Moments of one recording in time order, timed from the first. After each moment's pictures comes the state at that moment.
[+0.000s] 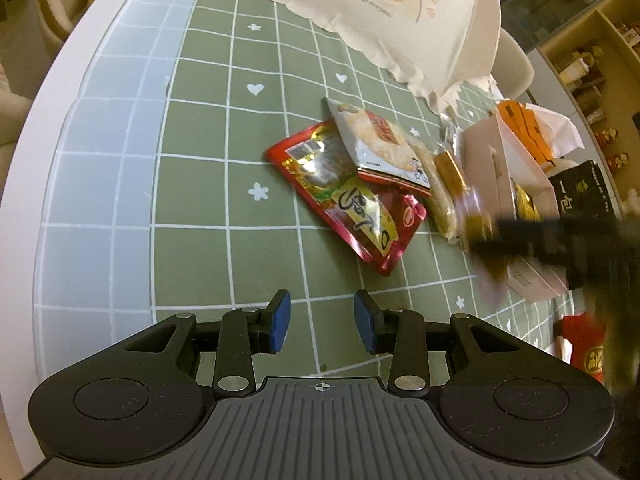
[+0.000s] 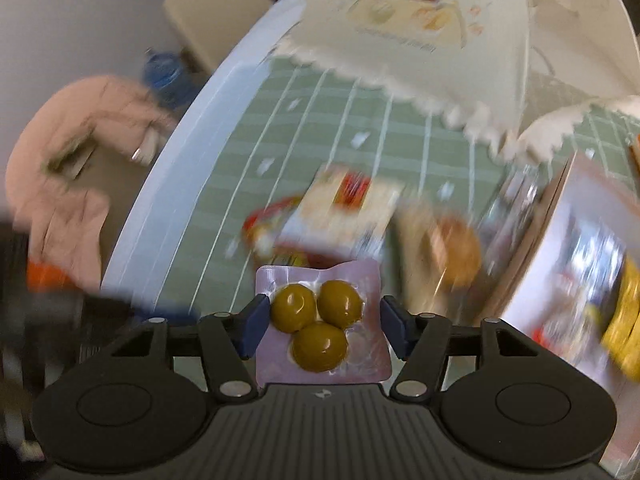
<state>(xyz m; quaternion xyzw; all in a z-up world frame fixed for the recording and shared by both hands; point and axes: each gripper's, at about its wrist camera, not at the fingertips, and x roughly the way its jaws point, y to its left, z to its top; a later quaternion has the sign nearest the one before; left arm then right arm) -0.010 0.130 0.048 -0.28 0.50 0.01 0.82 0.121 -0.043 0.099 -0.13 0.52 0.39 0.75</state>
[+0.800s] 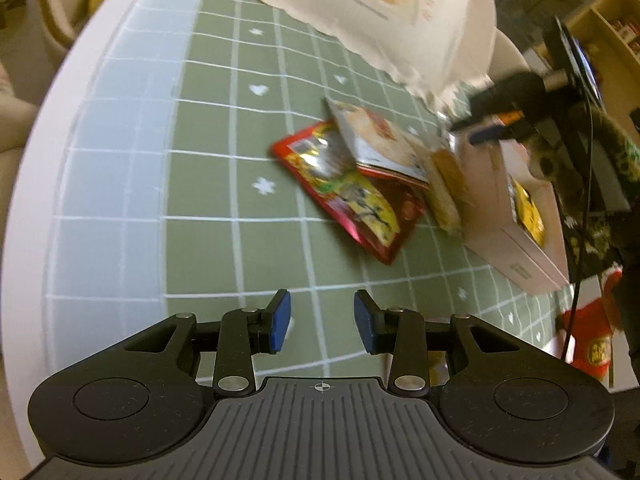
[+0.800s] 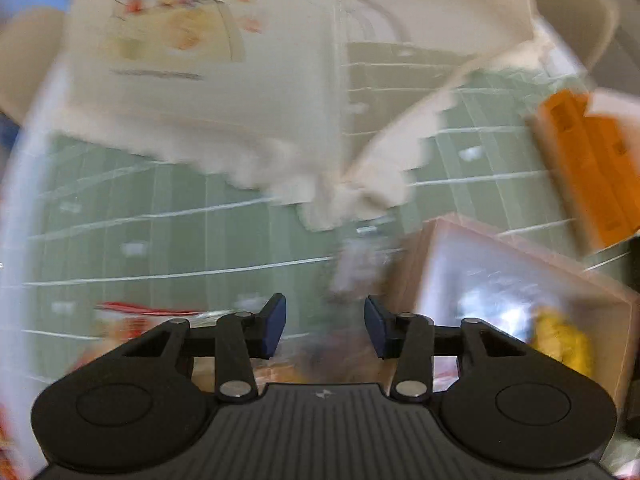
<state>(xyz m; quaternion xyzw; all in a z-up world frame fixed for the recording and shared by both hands) -0.024 0.136 0.049 -0.28 0.49 0.02 0.82 0.302 -0.032 0.065 -0.13 0.57 0.15 0.79</state>
